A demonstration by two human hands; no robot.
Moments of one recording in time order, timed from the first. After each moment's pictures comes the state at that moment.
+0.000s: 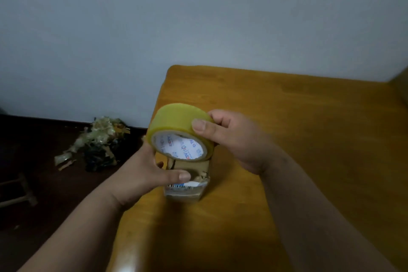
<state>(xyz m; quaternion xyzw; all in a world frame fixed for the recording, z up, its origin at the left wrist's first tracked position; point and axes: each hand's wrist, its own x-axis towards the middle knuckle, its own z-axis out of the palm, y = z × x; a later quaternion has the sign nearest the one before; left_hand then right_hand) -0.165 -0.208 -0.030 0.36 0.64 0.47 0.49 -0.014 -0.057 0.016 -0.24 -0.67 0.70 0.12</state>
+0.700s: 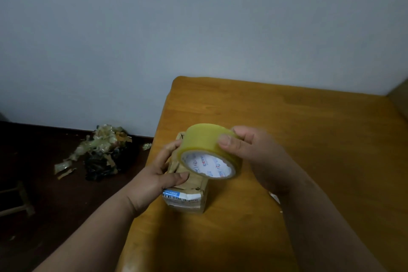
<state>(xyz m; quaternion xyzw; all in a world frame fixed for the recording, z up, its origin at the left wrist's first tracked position) -0.179 -0.213 -0.050 0.27 0.60 0.53 0.54 -0.001 -0.062 0.030 -0.26 -0.69 0.66 0.14</state>
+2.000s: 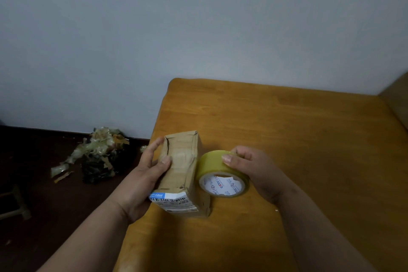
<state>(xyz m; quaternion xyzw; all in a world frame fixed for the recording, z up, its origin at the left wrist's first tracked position) -0.168 -0.214 -0.044 0.14 0.54 0.63 0.55 0.024 -0.053 -0.032 -0.34 -0.66 0.66 0.11</state>
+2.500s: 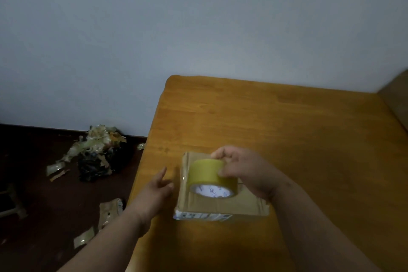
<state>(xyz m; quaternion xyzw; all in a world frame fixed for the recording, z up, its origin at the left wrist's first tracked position) -0.152 -0.221 -0.092 0.11 0.68 0.47 0.55 0.010 -0.053 -0.025 -0.33 -0.68 0.66 0.02</state>
